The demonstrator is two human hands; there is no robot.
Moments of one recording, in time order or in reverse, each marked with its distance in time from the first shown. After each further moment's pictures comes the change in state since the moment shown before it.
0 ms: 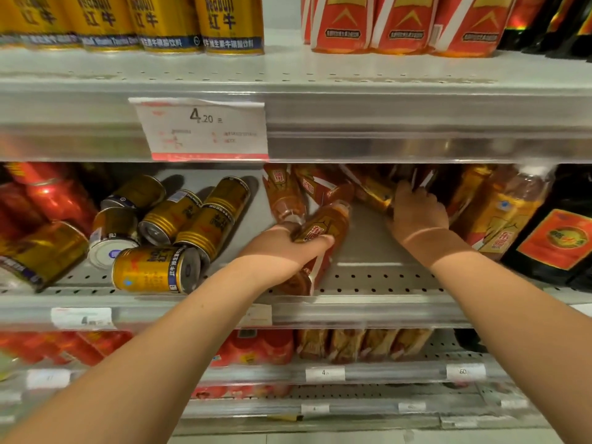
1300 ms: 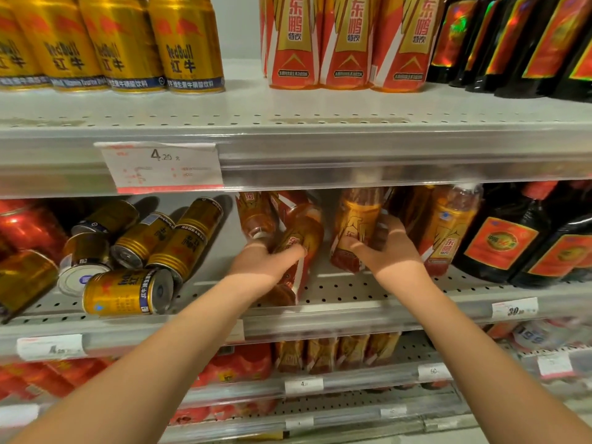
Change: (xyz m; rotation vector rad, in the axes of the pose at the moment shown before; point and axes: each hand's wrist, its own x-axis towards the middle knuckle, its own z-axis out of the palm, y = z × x) left_hand -0.005 0.019 0.017 -0.269 0.060 -0.098; right_hand -0.069 0.025 -0.003 1.022 -0.080 0.116
